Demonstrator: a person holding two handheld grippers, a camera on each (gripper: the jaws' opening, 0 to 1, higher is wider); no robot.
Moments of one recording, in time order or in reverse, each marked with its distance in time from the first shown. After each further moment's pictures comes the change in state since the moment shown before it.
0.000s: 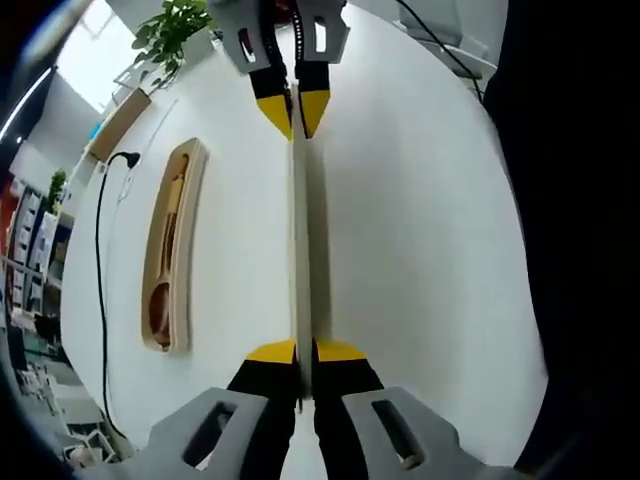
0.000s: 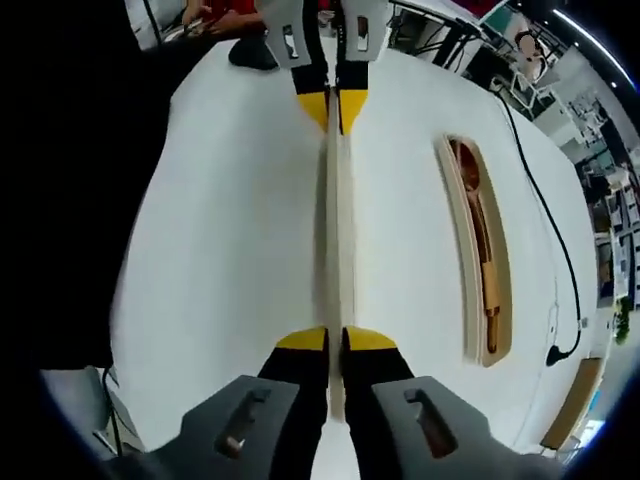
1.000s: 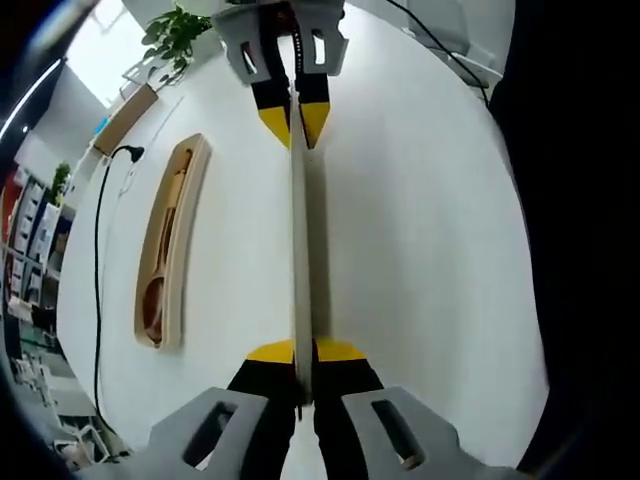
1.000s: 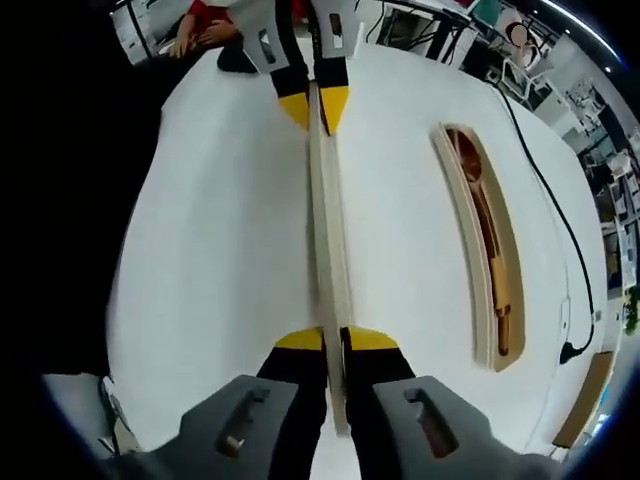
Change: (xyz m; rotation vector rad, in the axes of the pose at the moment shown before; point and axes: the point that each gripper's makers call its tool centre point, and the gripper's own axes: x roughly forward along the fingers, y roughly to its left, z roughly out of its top) left arm 0.007 -0.003 -0.001 -0.037 -0.022 0.008; right arm 0.016 -0.003 -0.001 0.010 -0.016 0.025
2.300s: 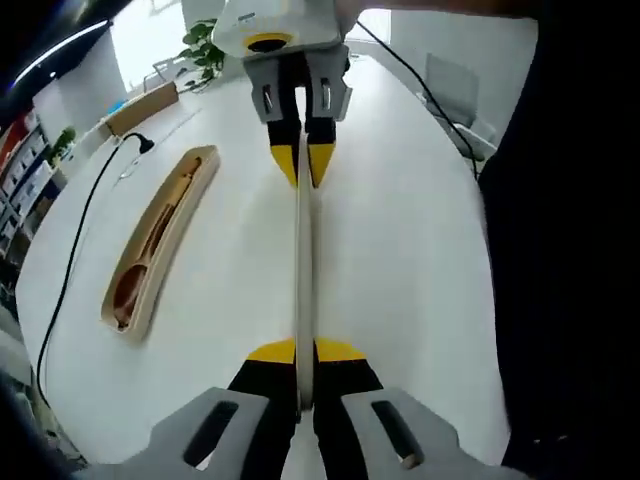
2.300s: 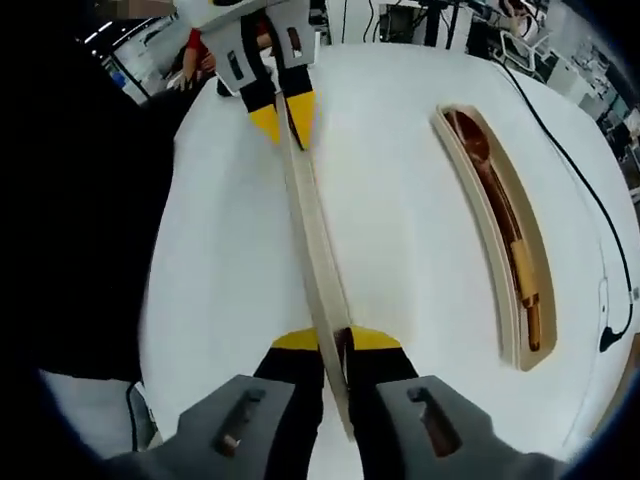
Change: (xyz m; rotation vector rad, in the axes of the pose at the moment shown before) left arm -0.009 -0.017 0.013 -0.243 -0.237 -0.143; right arm -0.003 0.003 0.000 0.131 -0.048 0.196
